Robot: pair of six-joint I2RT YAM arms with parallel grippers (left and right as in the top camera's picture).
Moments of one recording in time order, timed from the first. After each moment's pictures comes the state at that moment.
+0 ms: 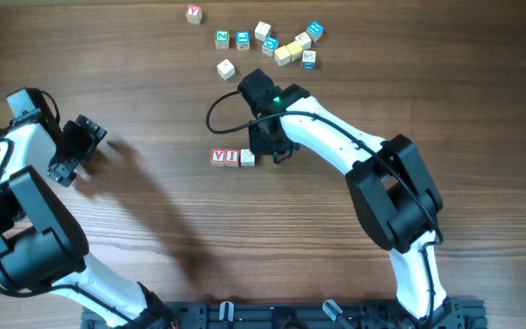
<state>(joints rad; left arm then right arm) 0.48 1.90 1.21 -0.61 0.05 -0.49 0.64 2.19 1.64 -0.84 -0.03 0.55</state>
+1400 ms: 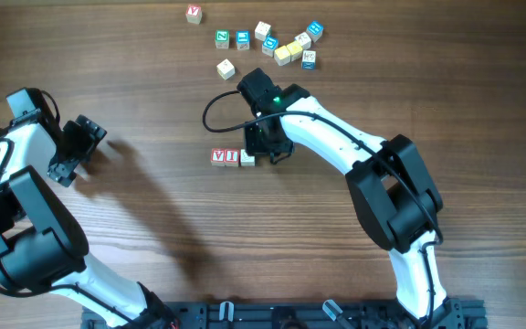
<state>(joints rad) 0.48 1.90 1.21 -0.61 0.05 -0.49 0.64 2.19 1.64 -0.82 -0.17 0.56</state>
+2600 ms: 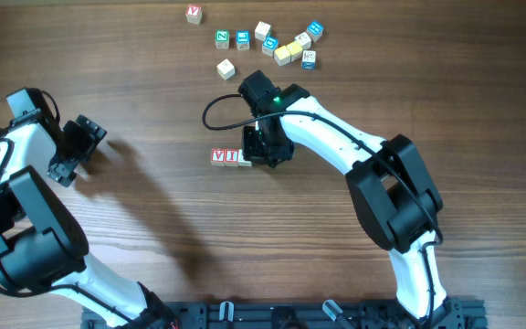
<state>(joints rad) 0.48 1.90 1.21 -0.61 0.05 -0.49 0.64 2.19 1.64 -0.88 -0.28 0.63</state>
